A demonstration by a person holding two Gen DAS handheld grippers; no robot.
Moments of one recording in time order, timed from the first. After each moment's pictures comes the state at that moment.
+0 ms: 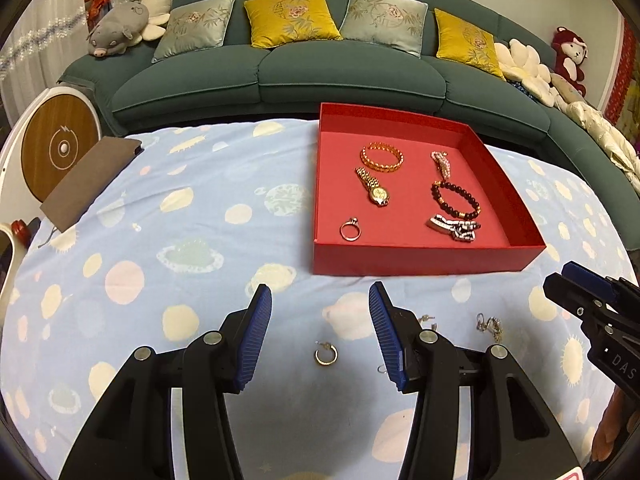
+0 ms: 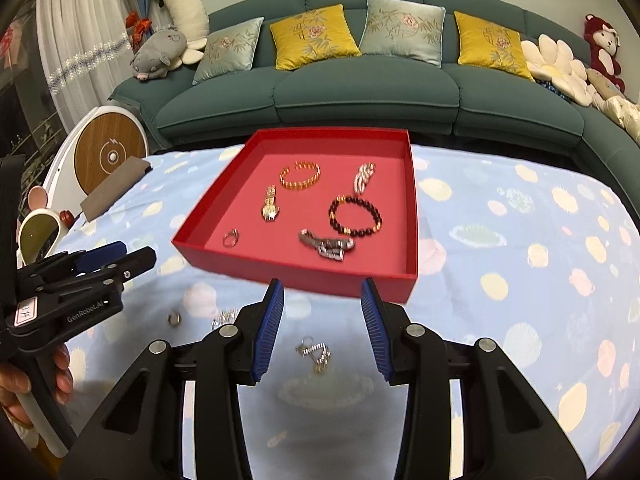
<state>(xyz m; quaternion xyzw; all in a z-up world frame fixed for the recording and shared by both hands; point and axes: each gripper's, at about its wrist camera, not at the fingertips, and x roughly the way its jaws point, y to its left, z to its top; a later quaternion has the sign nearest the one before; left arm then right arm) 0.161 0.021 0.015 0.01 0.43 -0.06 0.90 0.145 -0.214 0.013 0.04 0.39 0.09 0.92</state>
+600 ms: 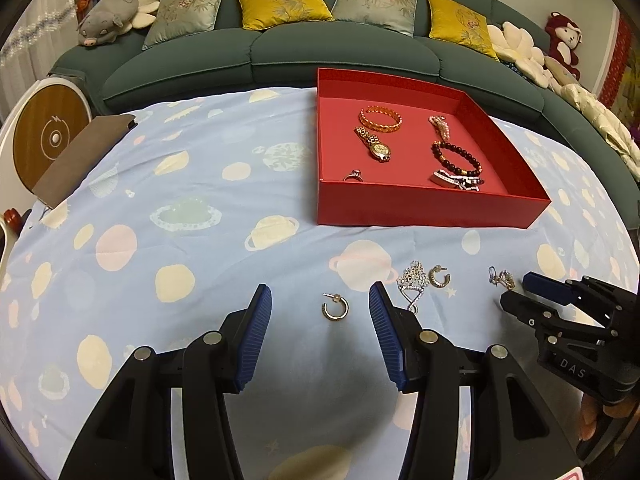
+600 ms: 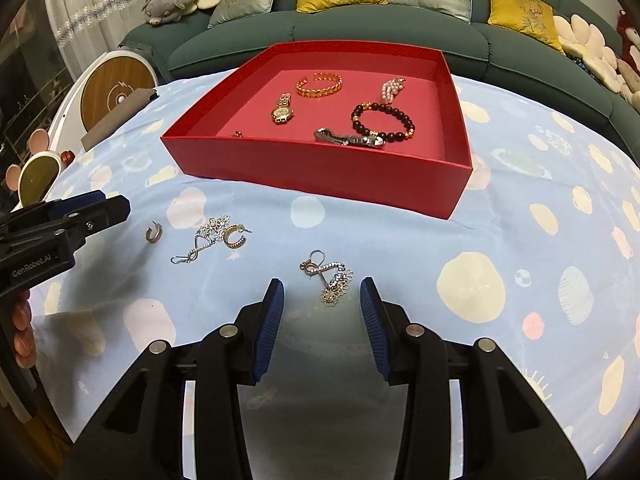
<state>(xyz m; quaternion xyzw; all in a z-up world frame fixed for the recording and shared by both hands) 0.144 0.030 -0.012 0.02 0.46 -0.08 0.89 0.142 -0.198 -0.055 0.01 0.46 0.12 0.88</state>
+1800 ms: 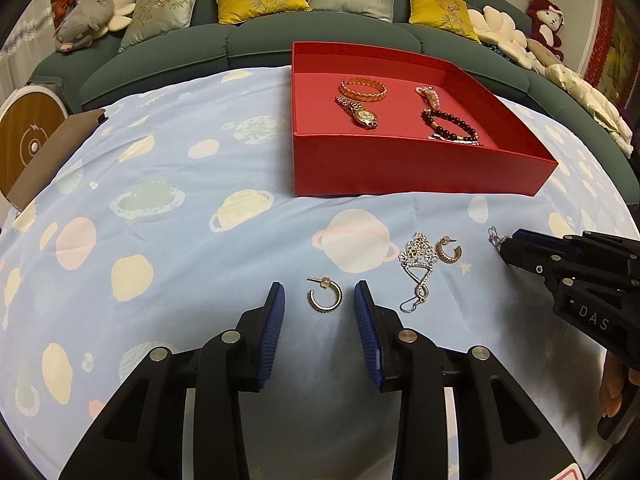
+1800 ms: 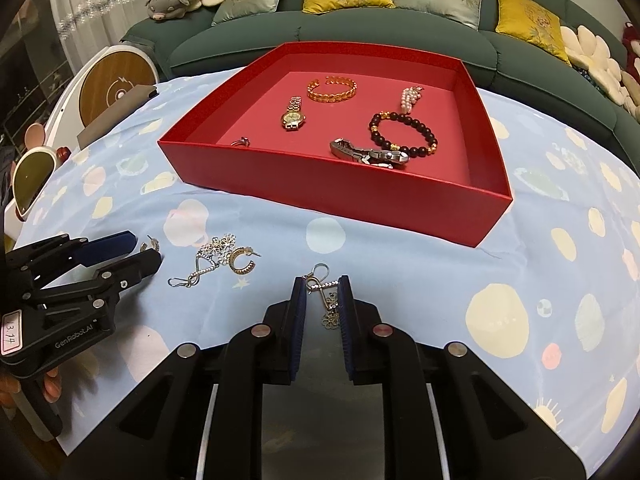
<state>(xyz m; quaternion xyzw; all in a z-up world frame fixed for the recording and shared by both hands) 0.155 0.023 -0.048 0.03 0.46 -0.12 0.88 0.160 -0.180 -0.060 -0.01 0.45 0.12 0.88</state>
